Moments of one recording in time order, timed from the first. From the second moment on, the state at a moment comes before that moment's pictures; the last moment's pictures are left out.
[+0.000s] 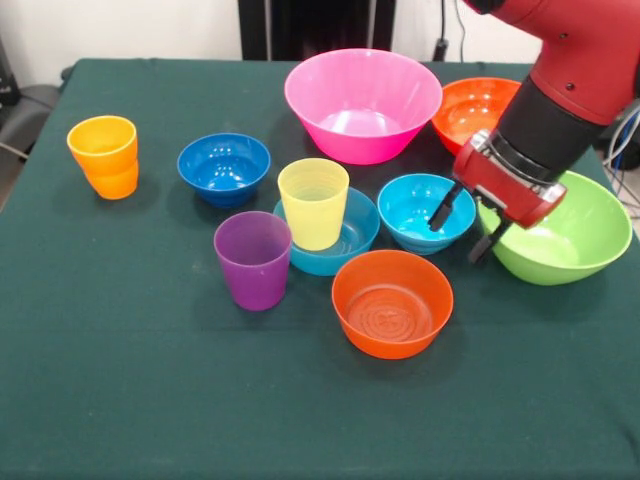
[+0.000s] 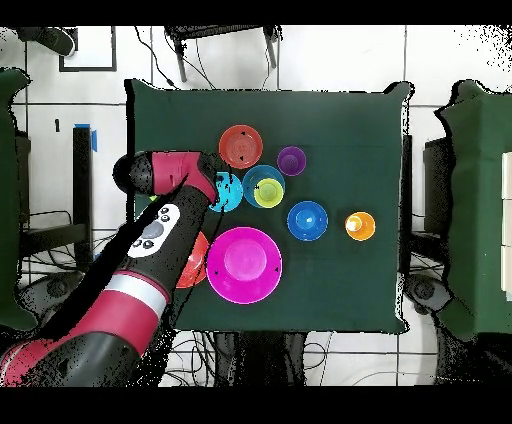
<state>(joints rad) 0.37 -0.05 -0.61 1.09 0.36 0.63 2.43</state>
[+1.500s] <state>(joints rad) 0.36 -0.02 -0.57 1.18 0.37 0.29 2.44</state>
